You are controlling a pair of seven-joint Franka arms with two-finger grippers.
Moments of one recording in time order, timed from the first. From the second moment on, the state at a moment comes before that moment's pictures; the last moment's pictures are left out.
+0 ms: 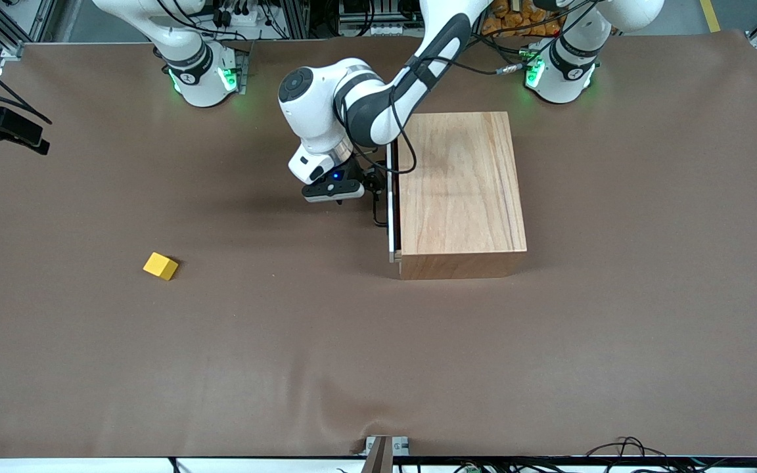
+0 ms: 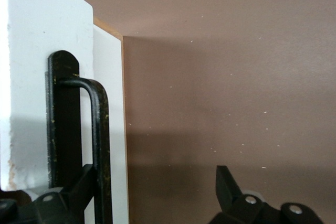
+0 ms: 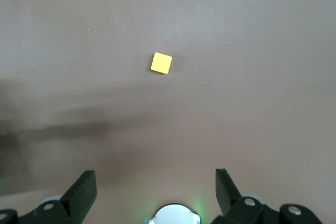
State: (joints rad) left arm -1.12 0.79 0.13 -1.22 0.18 1.90 -1.04; right arm -0.02 -0.02 -0.02 -1.49 -0.02 1.36 0.08
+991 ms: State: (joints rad) left arm -1.12 0.80 0.13 -1.21 0.15 2.02 -1.06; right arm -0.02 -0.02 -0.02 -1.49 -0.02 1.36 0.08
